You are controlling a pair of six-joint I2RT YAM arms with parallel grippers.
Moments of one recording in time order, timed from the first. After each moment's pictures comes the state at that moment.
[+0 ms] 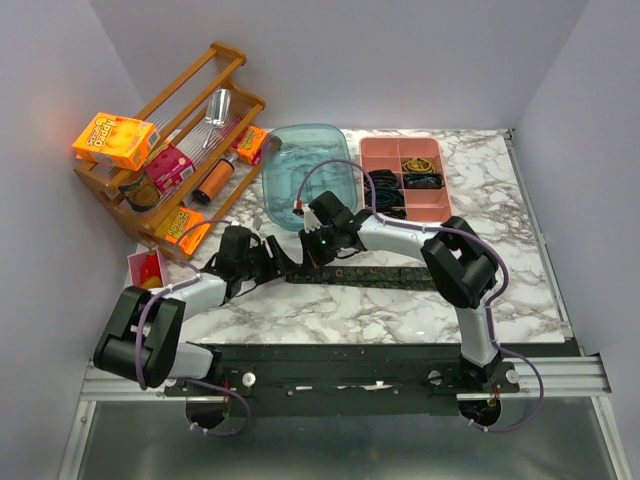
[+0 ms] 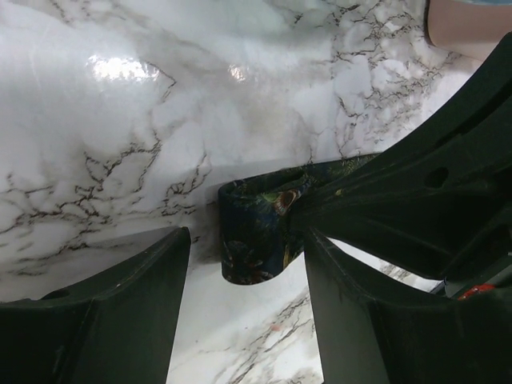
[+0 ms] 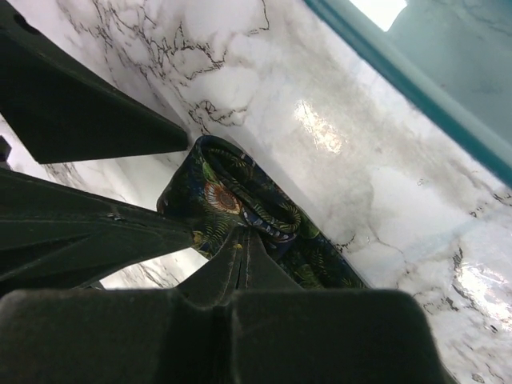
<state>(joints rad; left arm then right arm) -0.31 1.33 0.43 0.19 0.35 -0.70 0.81 2.05 1.40 -0.31 -0.38 0.29</state>
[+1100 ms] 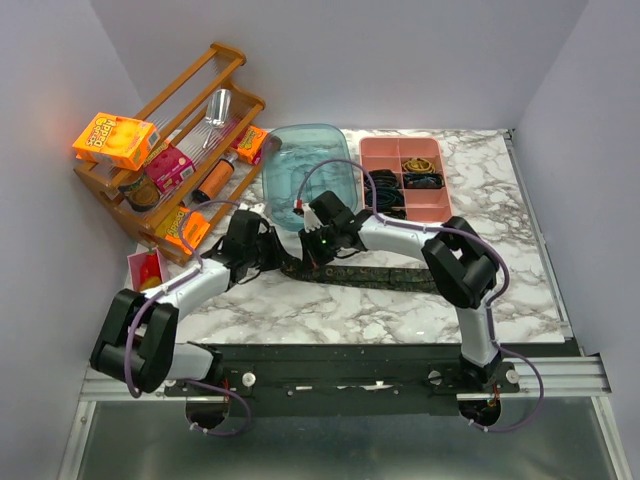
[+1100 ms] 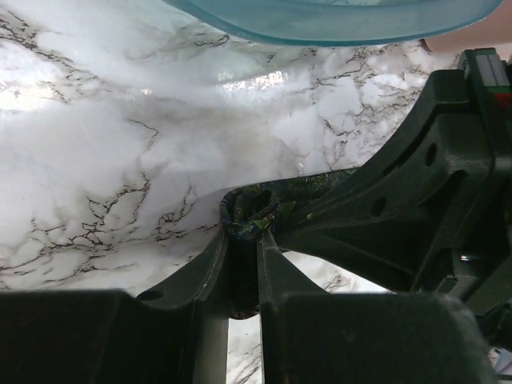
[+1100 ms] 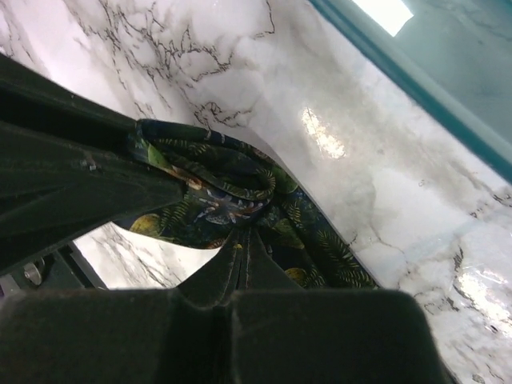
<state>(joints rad) -0.35 1.33 0.59 0.01 0.27 -0.57 0.81 2.04 1.39 -0.29 -0.40 0.30</state>
